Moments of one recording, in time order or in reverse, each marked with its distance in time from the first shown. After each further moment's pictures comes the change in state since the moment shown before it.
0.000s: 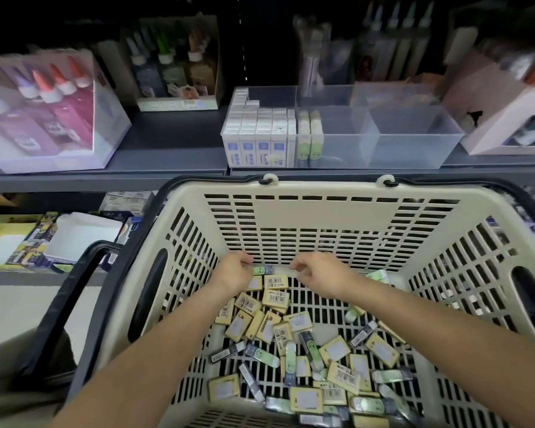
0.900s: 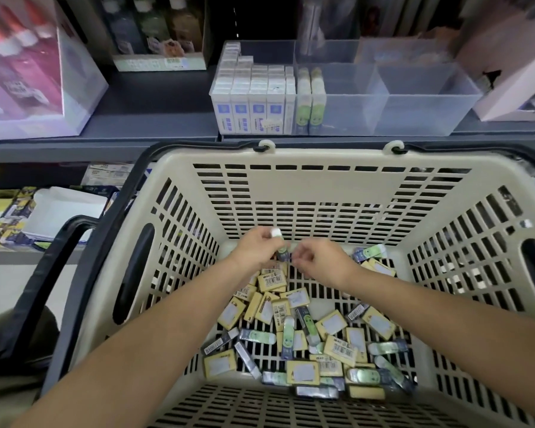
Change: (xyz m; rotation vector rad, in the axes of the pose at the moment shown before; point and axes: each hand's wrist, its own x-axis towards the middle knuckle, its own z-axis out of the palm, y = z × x) left_hand -0.013 0.028 0.031 -0.555 -0.201 -0.008; right_hand -0.013 0.004 0.020 0.235 0.041 0.116
